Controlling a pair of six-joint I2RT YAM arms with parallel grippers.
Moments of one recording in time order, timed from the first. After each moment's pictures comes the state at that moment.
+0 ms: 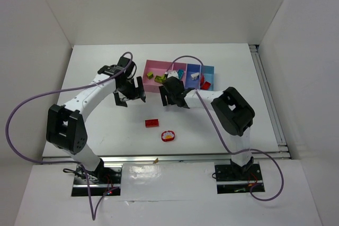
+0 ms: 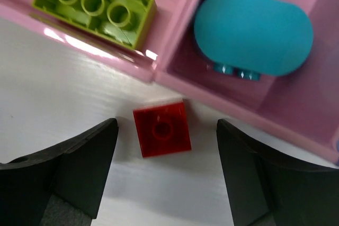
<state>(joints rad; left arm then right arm) -0.34 1.62 1.36 -0.95 0.04 -0.61 0.72 1.97 1.19 -0.06 0.30 0.34</state>
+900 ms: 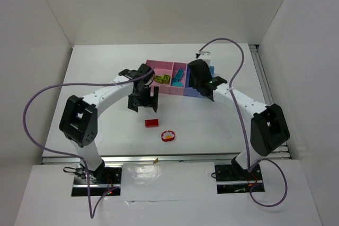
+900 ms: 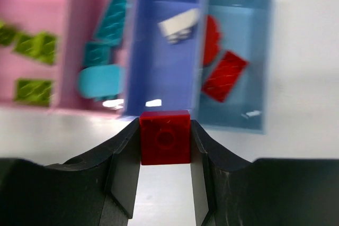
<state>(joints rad) -0.50 1.74 1.38 -0.94 0.03 -0.52 0.57 1.57 1.17 -0.28 0.45 0.41</state>
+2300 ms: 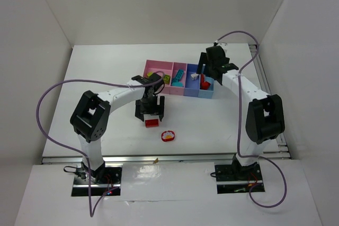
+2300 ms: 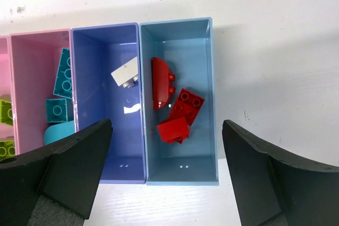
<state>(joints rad) -0.60 1.87 1.37 -0.93 0.05 -0.60 0.29 1.71 1.33 -0.34 0.31 0.41</state>
